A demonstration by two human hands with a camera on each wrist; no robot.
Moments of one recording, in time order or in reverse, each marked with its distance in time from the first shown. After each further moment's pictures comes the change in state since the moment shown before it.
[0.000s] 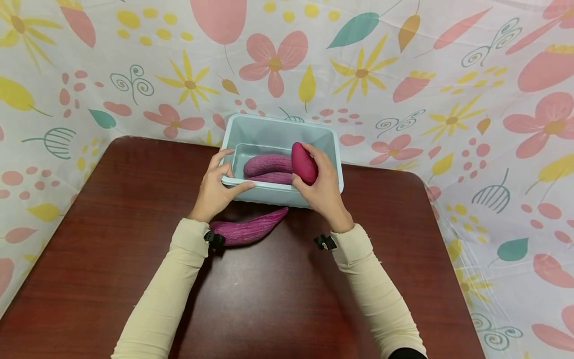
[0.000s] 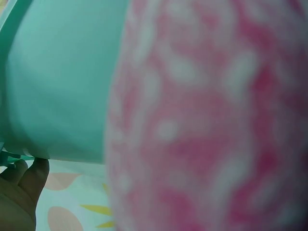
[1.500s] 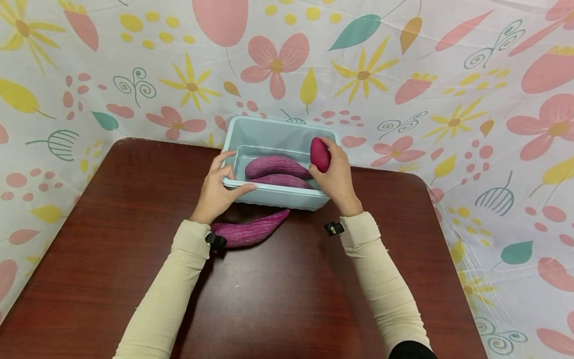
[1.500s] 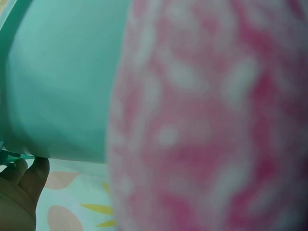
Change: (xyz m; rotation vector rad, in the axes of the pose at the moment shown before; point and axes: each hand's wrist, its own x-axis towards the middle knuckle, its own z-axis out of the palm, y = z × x) left_hand 0.000 0.001 0.000 -0.004 0.003 -0.004; right_hand 0.026 0.035 -0.016 -0.142 -0.038 0.194
